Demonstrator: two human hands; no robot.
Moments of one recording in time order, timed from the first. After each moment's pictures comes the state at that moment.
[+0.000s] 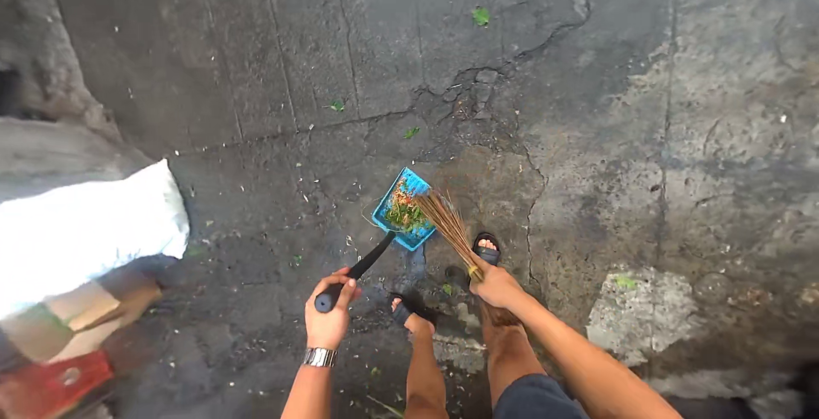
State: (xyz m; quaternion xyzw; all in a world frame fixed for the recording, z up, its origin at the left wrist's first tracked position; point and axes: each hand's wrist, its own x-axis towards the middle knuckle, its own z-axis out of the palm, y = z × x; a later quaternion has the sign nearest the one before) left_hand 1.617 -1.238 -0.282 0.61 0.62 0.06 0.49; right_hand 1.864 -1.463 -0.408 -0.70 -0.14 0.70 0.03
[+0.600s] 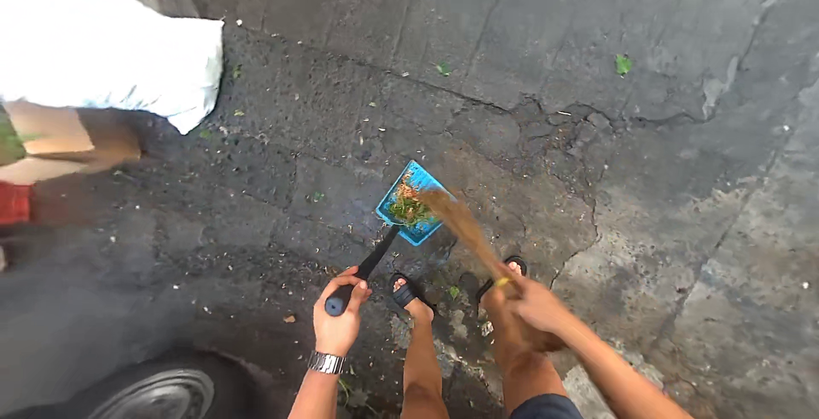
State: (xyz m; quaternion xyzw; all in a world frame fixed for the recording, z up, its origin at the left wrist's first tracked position) left_hand 1.428 -1.234 -0.281 0.48 0.71 0.21 0.47; right_hand 1.789 -1.348 -0.366 -0.69 -0.30 0.66 -0.05
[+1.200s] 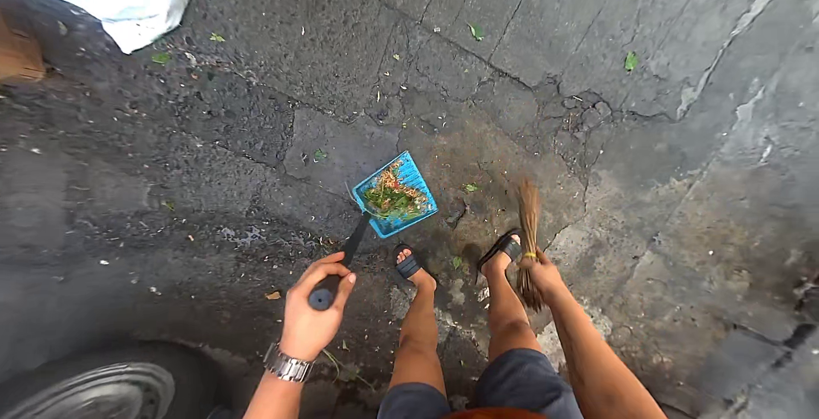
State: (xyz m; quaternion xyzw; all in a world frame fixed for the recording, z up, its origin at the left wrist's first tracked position) left_hand 1.226 -1.212 -0.269 0.62 0.60 0.15 0.49; right_hand 1.648 -1.378 -0.402 -0.84 0.02 0.53 0.11
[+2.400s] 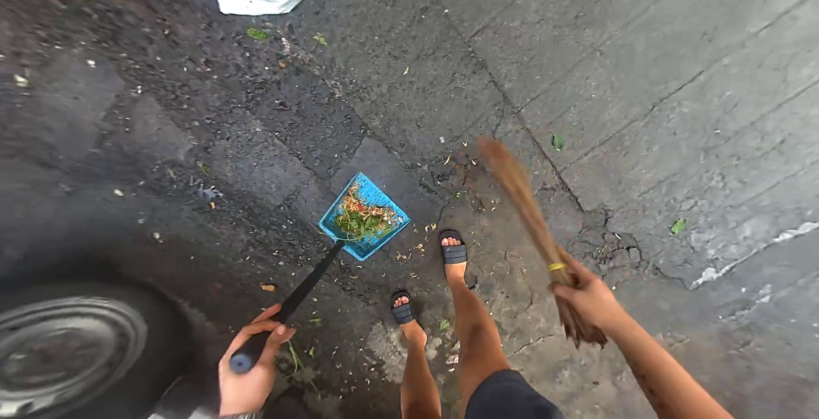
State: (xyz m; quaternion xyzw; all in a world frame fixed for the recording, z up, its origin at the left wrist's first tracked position) left_hand 1.103 -1.117 -0.279 0.30 0.81 0.30 0.41; right_hand 1.681 -0.961 -0.351 -0.74 -0.34 0.57 -0.08
